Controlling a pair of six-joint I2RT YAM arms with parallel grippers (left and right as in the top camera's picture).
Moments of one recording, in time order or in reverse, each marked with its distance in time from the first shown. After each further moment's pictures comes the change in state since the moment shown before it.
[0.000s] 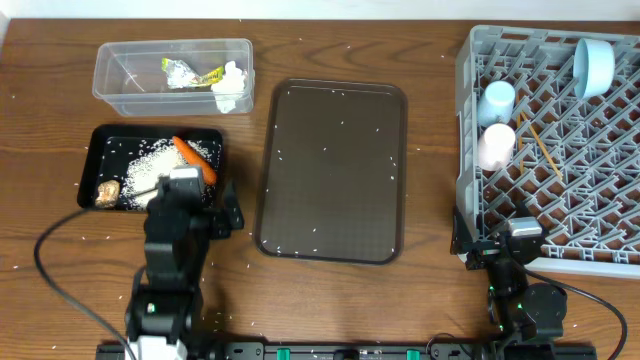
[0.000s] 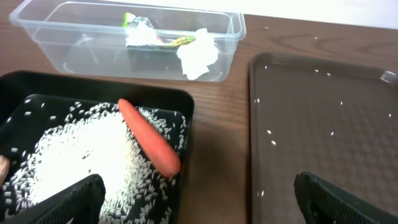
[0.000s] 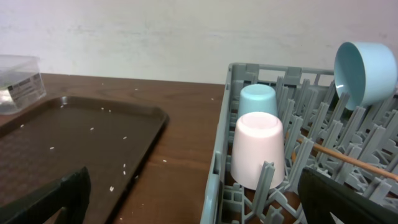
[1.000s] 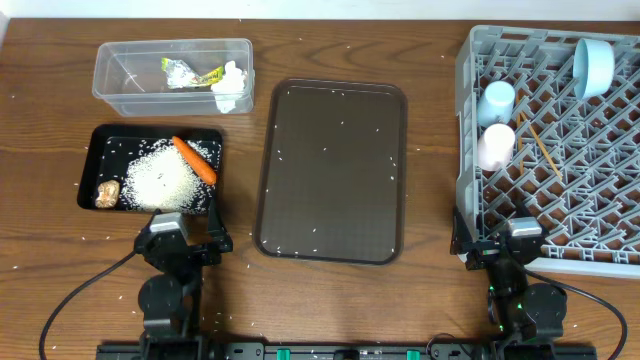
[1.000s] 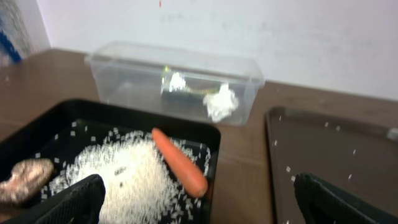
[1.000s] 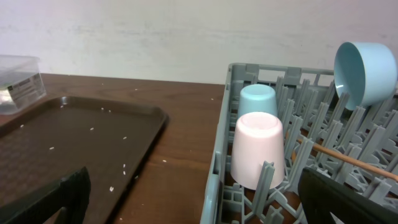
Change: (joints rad) left arm 0.098 -0.601 -0.311 0.024 -0.001 -0.004; right arm 0.000 -0.001 0.000 0.001 0.000 0.000
